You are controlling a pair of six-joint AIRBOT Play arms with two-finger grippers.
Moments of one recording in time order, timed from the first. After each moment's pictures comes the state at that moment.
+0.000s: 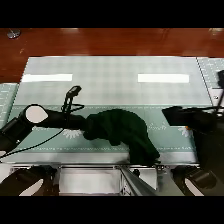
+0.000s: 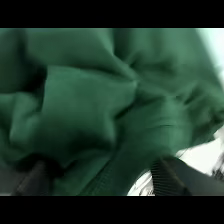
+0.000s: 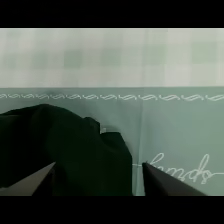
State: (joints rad) left arm -0.39 -0.95 0.61 0.78 -0.98 -1.28; right arm 0.35 -0.51 0.72 -1.44 1.04 1.98
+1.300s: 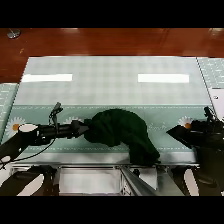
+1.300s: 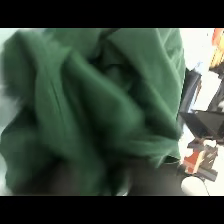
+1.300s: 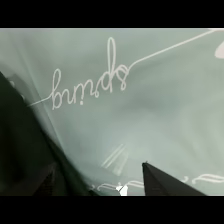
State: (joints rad) left arm -0.08 -1.00 0.26 0.18 -0.97 -0.97; right arm -0.39 -0.52 0.34 -1.06 1.25 1.51
